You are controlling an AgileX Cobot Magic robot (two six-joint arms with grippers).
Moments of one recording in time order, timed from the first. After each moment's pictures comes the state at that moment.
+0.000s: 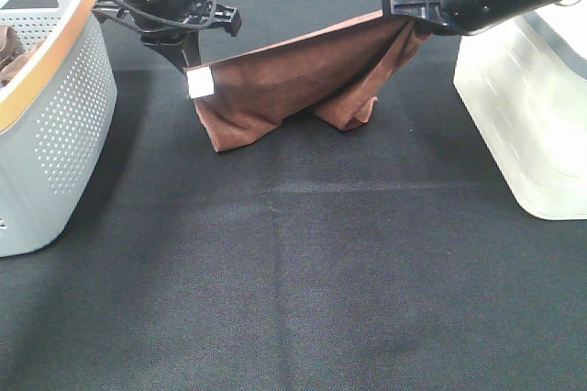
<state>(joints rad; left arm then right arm) -0.37 2.20 -1.98 -0.07 1.08 -0.03 0.28 1.73 -1.15 -0.11 0.09 0.15</state>
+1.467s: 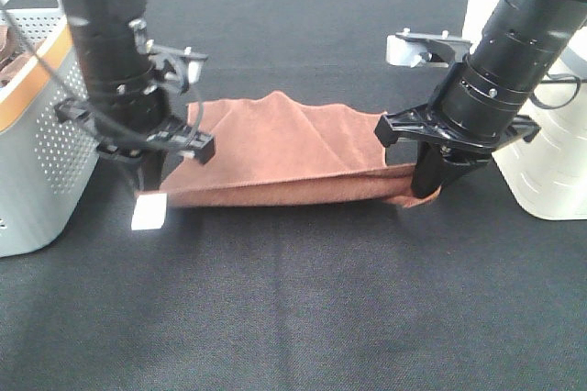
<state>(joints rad) -0.47 2.01 -1.46 -0.06 1.19 -0.03 0.33 1.78 -1.15 0.24 0.93 -0.12</state>
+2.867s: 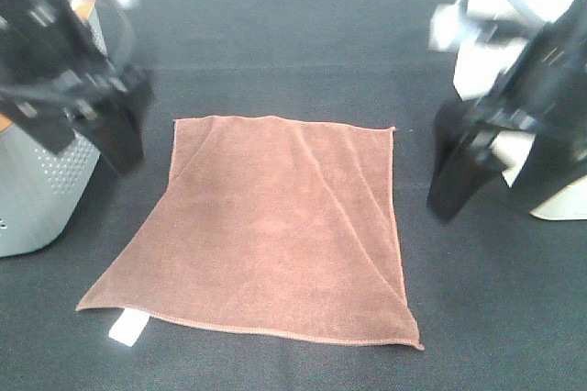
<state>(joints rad) -0.46 1.60 -1.33 -0.13 1.21 0.03 0.33 1.49 -1.09 0.28 1.20 -0.13</state>
